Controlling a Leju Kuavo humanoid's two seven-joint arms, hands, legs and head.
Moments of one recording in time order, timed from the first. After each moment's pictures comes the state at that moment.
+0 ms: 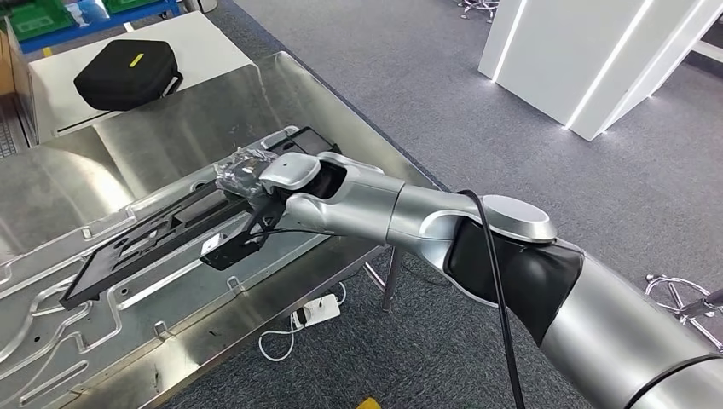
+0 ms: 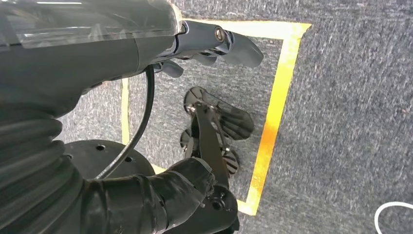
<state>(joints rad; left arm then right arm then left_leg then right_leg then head) -0.04 0.08 -0.70 -0.15 1.08 0.10 -0.20 -1.25 -0.11 1.13 -0.84 0.58 0.35 -0.11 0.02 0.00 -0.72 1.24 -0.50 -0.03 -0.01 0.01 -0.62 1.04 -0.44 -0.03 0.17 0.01</state>
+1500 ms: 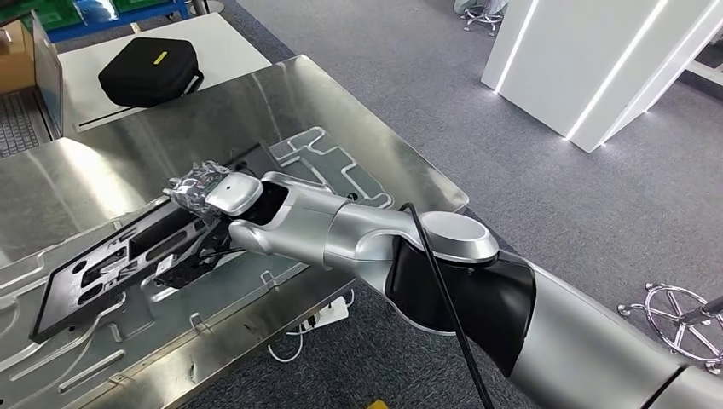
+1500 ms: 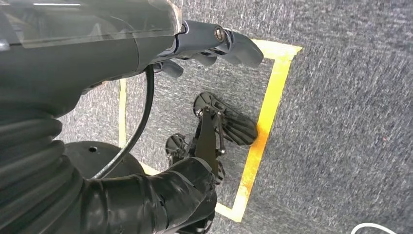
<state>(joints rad) -0.05 0.09 -0.71 -0.15 1.14 0.12 -0.18 -1.26 0.15 1.16 -0.52 0.68 0.27 -0.11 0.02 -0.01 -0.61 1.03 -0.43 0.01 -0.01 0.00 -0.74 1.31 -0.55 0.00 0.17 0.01</state>
